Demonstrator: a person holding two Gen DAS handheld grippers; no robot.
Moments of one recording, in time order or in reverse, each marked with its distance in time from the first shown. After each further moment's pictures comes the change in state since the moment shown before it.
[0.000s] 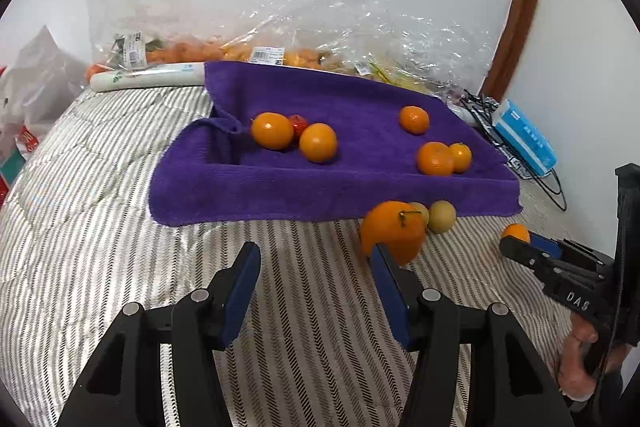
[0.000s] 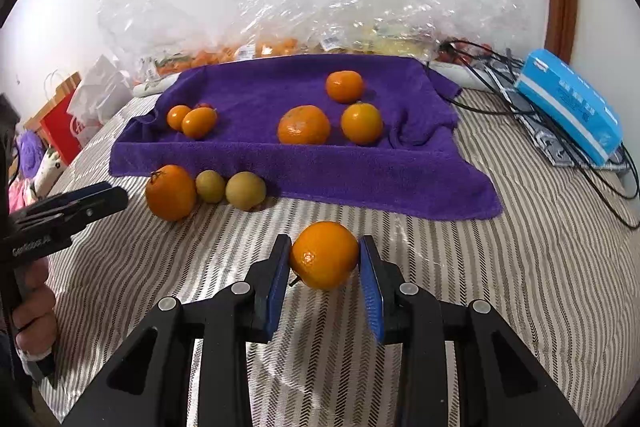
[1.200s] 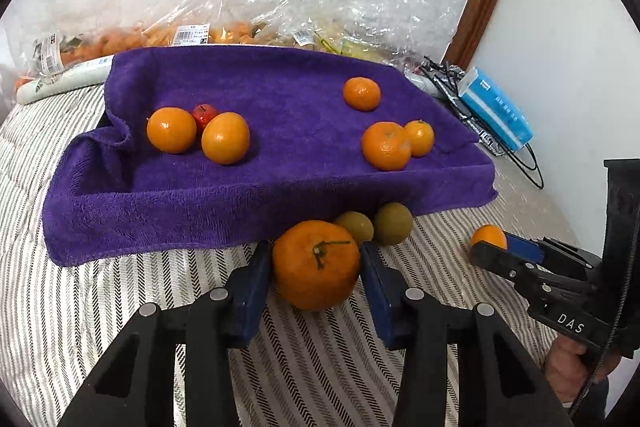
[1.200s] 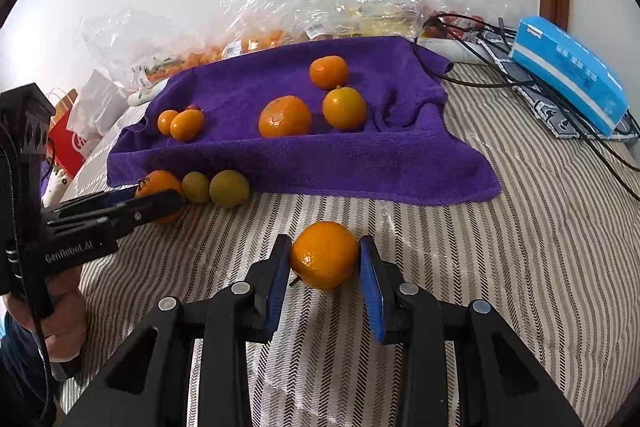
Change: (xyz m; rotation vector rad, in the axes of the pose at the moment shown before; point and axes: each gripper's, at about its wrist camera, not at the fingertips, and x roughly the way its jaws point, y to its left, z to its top) left arm 0.042 -0.042 0.018 0.077 0.100 -0.152; right arm 0.004 -0.011 0.000 0.042 0.030 0.038
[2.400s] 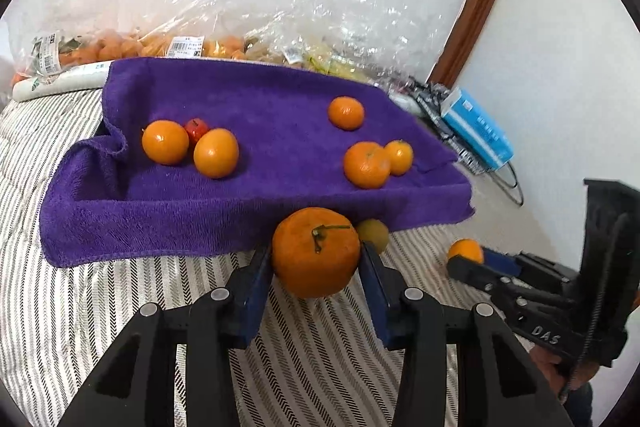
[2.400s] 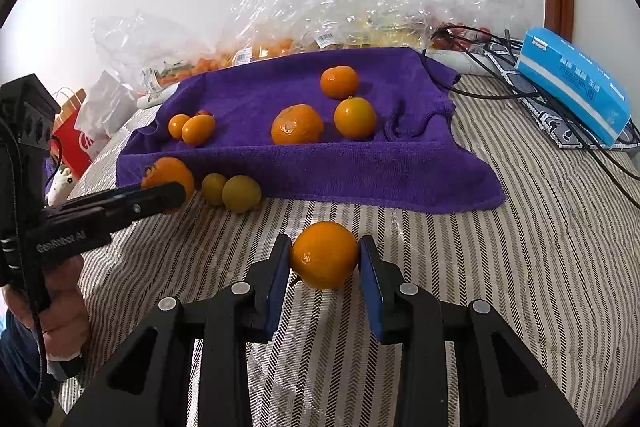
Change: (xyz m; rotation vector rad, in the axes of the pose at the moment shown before) left arm -0.014 0.002 0.002 -0.039 -0.058 -0.073; right arm -0.003 0.002 0.000 -0.008 -0.026 0.016
